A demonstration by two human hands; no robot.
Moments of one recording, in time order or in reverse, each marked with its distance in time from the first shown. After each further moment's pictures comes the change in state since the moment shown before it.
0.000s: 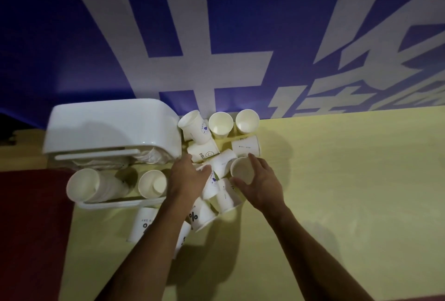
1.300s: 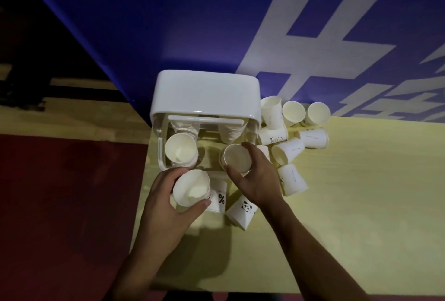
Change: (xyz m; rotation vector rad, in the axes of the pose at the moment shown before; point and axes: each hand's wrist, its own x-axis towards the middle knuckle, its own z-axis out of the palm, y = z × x) left_hand -0.098 -0.207 -0.164 -0.403 0.158 0.348; right_hand -0.067 -0.192 0.101 0.131 0.098 -0.243
